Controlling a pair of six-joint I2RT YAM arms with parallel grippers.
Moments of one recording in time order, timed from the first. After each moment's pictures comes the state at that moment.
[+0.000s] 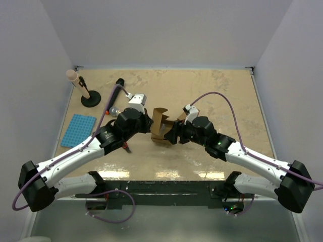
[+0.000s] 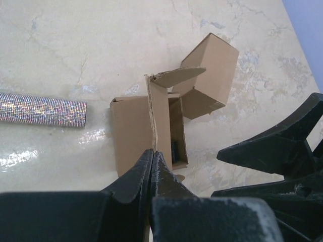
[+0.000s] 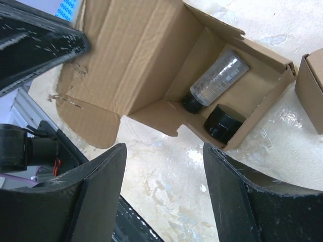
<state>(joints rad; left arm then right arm) -0.83 1.09 0.87 -0.25 -0.27 -0.54 0.82 1.08 0.66 -0.03 -0.04 0.60</state>
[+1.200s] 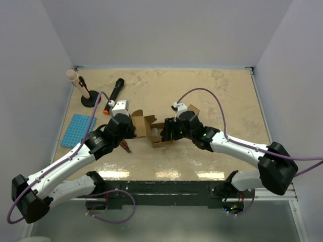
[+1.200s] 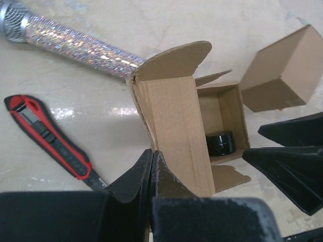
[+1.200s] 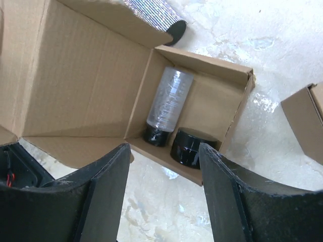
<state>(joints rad) -0.76 0.95 0.80 -0.49 -0.39 -0.64 0.82 1.33 0.77 -0.02 0.01 0.52</state>
